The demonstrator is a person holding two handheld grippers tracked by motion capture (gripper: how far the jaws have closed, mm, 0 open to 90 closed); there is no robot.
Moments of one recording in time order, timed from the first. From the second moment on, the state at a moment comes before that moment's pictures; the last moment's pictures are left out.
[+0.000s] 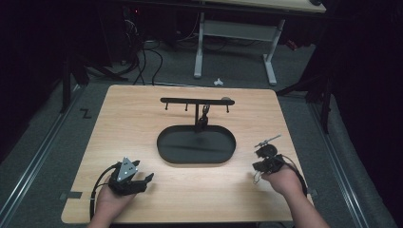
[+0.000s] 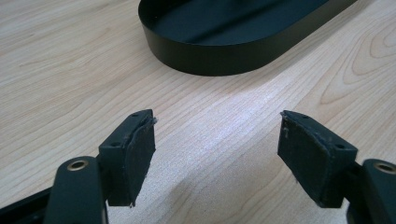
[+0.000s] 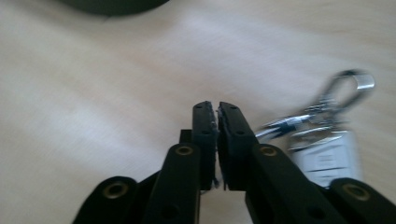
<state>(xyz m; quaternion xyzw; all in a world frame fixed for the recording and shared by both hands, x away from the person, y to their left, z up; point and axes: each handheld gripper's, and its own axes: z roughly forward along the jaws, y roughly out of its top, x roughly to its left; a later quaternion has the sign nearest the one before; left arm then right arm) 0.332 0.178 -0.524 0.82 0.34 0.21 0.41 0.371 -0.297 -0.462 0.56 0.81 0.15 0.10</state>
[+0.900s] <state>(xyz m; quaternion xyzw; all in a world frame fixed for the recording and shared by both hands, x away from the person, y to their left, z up) 0.333 0.180 -0.524 0.82 0.34 0.22 0.40 0.402 -0.303 -0.492 0.59 0.79 0.13 0.10</state>
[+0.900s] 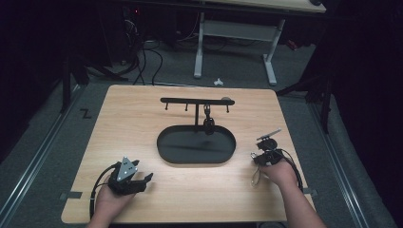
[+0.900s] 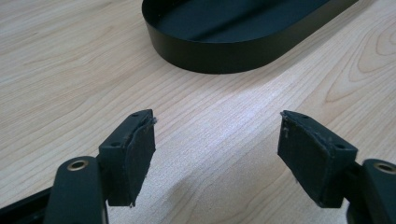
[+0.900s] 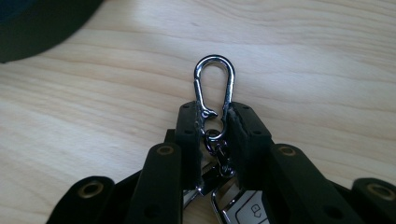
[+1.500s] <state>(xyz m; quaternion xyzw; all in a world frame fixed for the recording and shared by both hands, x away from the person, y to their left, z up) 0.333 0.180 -0.525 0.82 0.34 0.21 0.40 0.401 -0.284 -0.490 0.58 0.79 0.17 0.08</state>
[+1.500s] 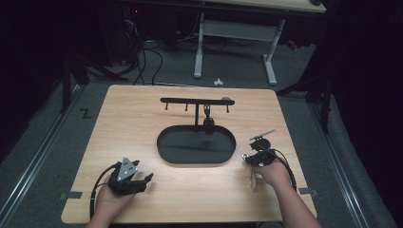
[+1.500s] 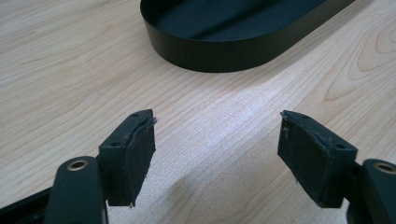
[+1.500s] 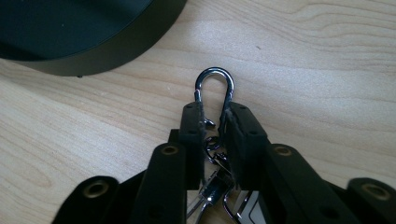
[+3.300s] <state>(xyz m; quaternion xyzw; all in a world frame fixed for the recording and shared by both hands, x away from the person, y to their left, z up) 0.334 0.178 -0.526 0.83 0.33 0.21 0.40 0.390 -0.259 -0.494 0.50 0.85 0.13 0.12</state>
